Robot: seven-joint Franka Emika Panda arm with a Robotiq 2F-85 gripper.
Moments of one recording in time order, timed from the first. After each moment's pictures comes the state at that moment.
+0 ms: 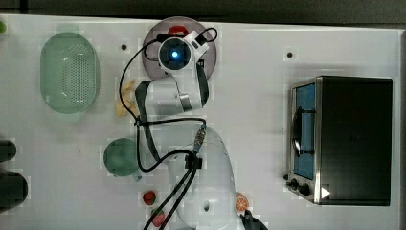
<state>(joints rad) -0.02 0.81 0.15 -1.69 -0.24 1.06 -0.49</state>
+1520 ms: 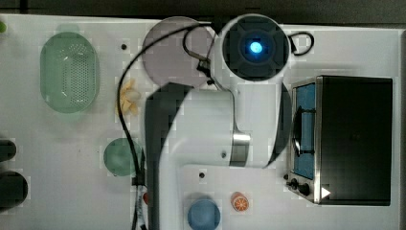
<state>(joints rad) -0.13 0.06 0.06 -1.88 -0.03 0.43 -0.49</state>
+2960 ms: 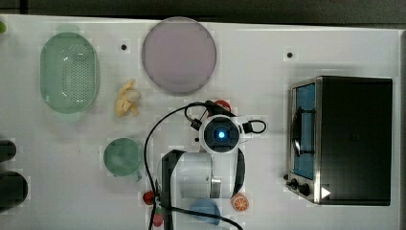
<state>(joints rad) -0.13 0.20 0.08 -2.47 -0.03 1.08 -0.27</state>
